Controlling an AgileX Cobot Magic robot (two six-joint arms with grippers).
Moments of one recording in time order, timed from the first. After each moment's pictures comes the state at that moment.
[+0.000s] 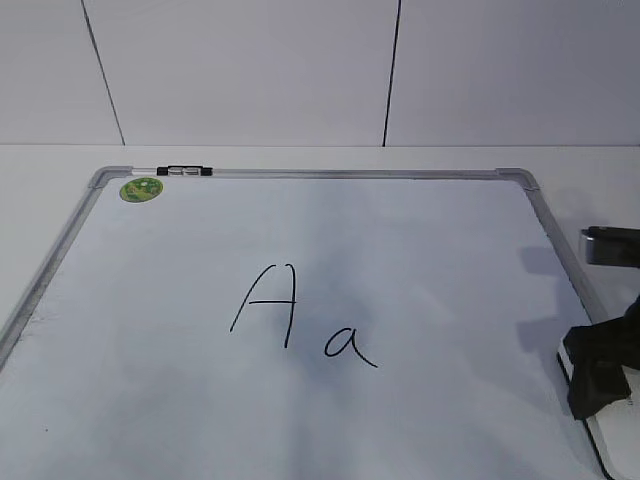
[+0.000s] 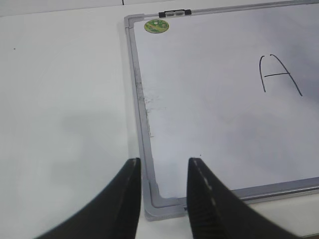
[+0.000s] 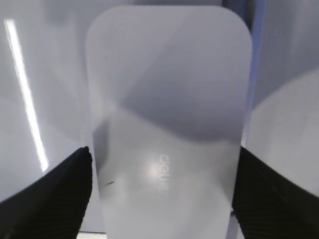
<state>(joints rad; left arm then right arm) -0.06 0.01 -0.51 -0.13 1.11 0.09 0.14 1.55 -0.79 0.11 0.89 0.07</state>
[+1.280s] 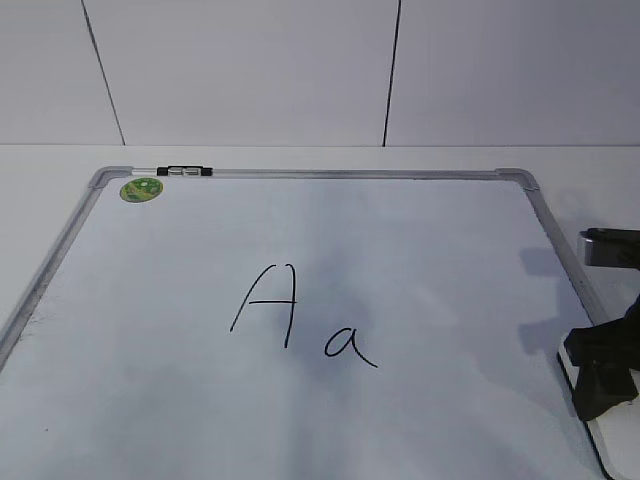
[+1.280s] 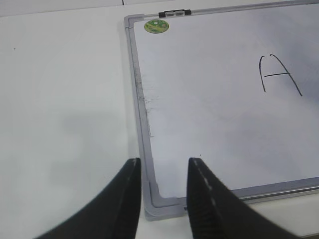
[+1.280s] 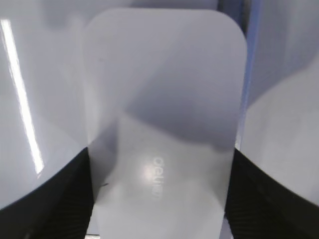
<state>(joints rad) -0.06 0.01 -0.51 -0.13 1.11 0.09 0.14 1.55 -0.79 0.10 0.89 0.07</state>
